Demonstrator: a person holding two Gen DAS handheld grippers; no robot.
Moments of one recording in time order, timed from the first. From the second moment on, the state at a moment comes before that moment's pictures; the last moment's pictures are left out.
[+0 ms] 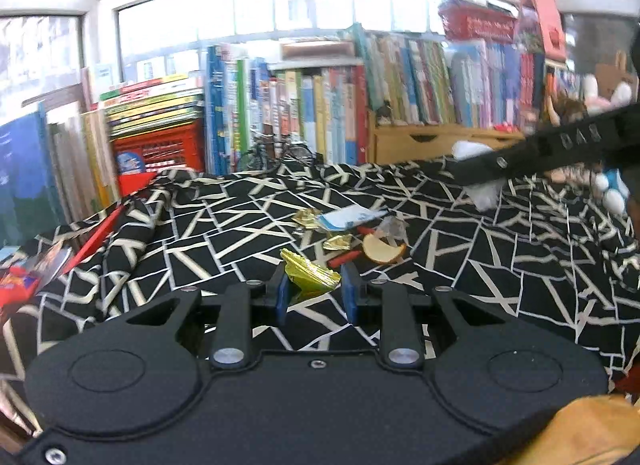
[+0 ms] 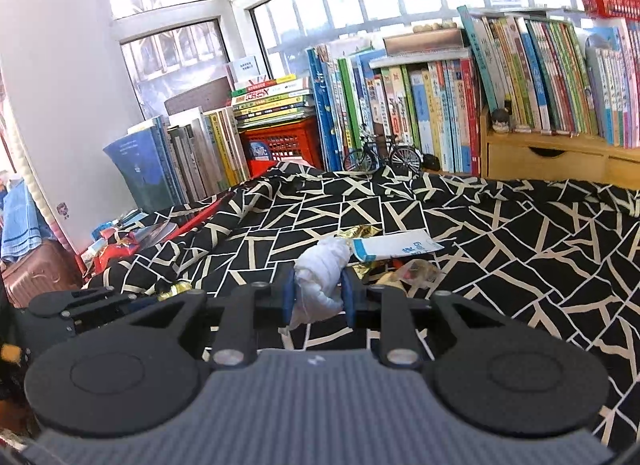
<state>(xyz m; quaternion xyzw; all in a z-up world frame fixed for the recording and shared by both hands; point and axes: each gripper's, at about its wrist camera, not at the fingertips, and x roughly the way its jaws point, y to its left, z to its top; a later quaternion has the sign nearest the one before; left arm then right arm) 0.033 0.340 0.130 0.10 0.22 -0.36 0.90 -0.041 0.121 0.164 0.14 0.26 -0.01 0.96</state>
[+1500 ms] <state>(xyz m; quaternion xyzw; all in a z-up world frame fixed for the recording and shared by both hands) 0.008 0.586 0.034 0.08 0.38 -0.25 0.89 -0.076 0.374 0.120 0.11 0.35 0.11 0.92</state>
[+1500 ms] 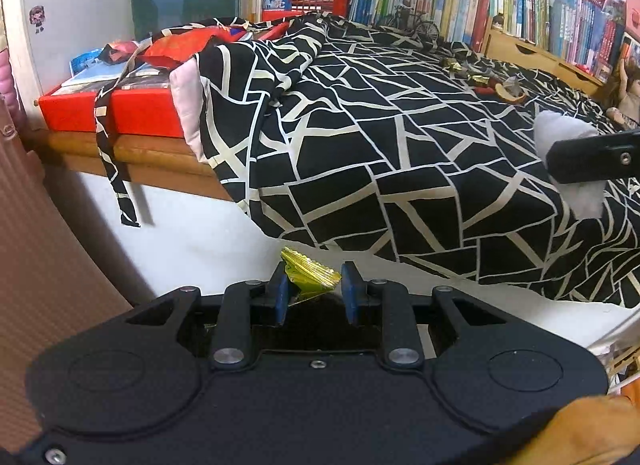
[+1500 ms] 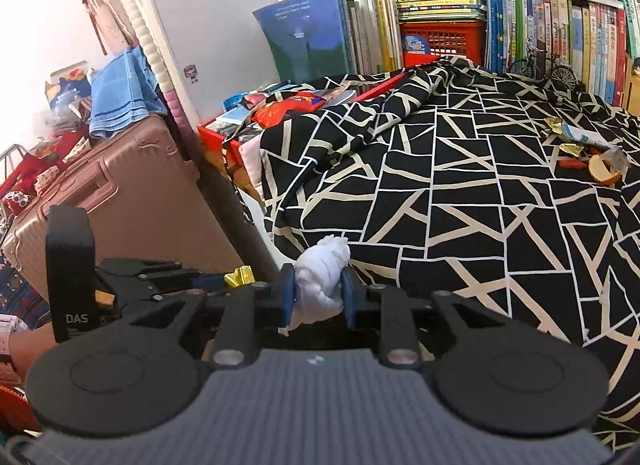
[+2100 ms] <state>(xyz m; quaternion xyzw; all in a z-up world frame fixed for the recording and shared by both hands) 0.025 0.587 0.030 0.08 0.39 -0.22 0.89 -0.068 0.372 0.119 0.12 0.36 0.10 0.92</state>
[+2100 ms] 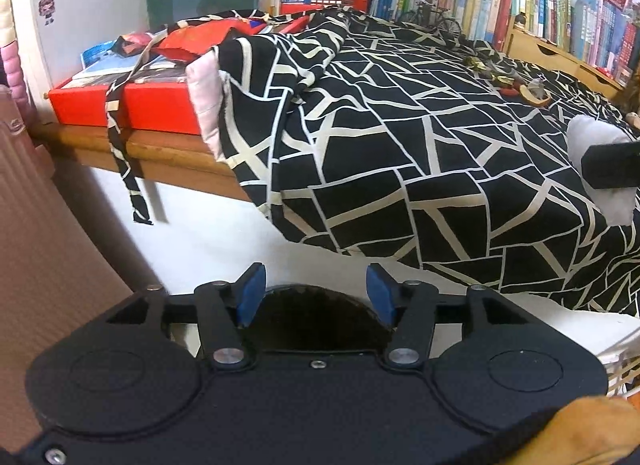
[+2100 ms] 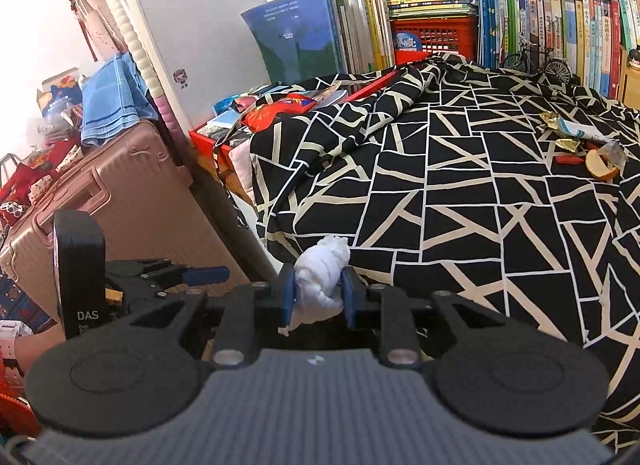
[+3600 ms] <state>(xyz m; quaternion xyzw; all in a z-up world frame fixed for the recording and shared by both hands) 0.007 0.645 0.078 0.09 0.37 -0.18 0.91 -0.011 0.418 0.096 0.05 0.38 0.15 0.91</state>
